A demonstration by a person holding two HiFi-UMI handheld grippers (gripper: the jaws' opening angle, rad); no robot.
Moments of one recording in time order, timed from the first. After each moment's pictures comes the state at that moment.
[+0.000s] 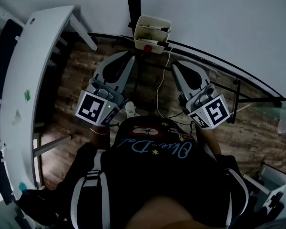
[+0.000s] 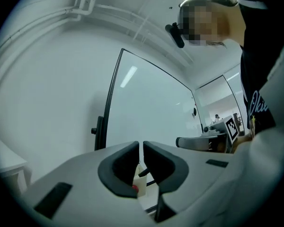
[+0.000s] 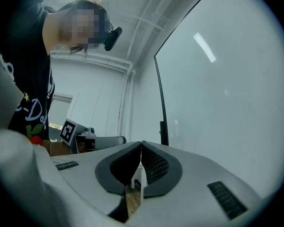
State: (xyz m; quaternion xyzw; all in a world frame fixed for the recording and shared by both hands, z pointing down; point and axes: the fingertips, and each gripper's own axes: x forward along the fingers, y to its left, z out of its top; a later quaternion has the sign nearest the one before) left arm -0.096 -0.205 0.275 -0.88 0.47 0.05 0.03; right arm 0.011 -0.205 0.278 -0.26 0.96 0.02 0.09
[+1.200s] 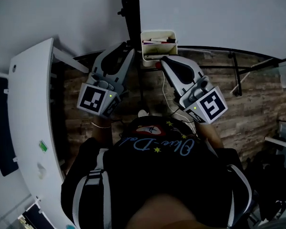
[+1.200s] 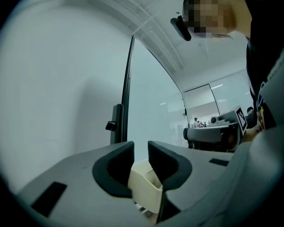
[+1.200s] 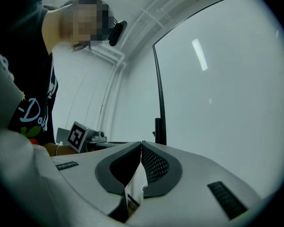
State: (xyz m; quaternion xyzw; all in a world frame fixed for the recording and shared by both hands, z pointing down) left arm -0.149 -0.314 0.281 -0.94 0.34 0.03 0.01; right arm -0.074 -0.260 0.263 -0.37 0.92 0.04 0.08
